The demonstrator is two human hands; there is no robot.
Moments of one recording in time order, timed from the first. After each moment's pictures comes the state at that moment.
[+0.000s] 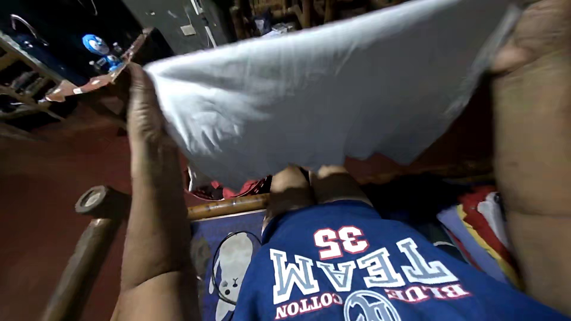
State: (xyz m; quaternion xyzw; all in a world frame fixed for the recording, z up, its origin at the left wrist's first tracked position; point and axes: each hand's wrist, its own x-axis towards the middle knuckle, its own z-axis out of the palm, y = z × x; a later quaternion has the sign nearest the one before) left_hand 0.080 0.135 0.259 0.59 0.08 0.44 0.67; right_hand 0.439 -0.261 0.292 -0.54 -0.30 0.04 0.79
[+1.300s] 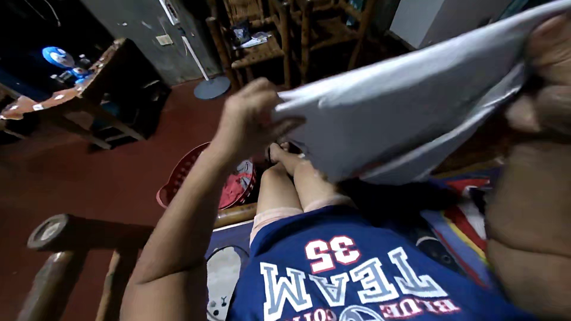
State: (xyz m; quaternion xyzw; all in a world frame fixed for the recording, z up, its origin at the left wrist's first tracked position) left_hand 0.188 0.022 0.261 0.89 -0.21 0.36 0.20; right_hand 0.372 -0.327 0.282 -0.57 -0.47 -0.10 0.67
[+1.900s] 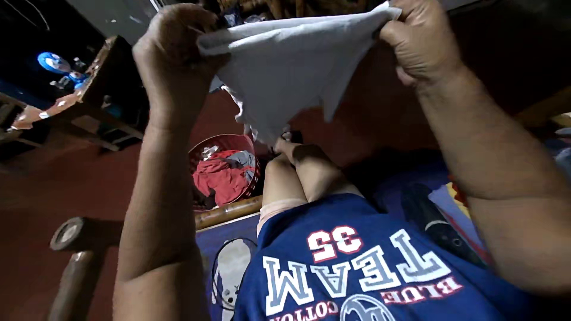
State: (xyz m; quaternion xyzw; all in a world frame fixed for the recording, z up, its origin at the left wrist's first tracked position) left_hand 0.197 0.089 0.298 0.89 -0.08 0.40 0.21; right_hand 0.420 -0.216 0.256 -0.64 -0.42 -0.03 0.64
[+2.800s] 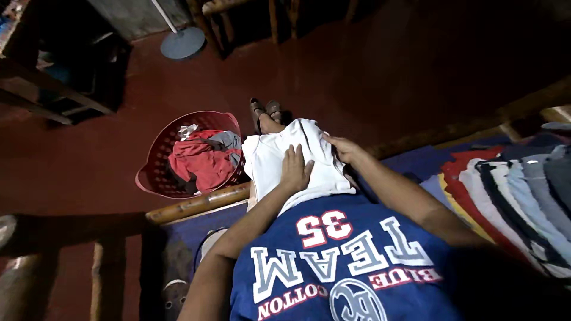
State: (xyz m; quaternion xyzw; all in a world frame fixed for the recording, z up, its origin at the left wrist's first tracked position) left_hand 0.221 -0.046 -0.049 0.91 0.14 0.01 0.38; right_hand 0.396 -0.193 -0.059 -0.66 0.01 0.43 0.61
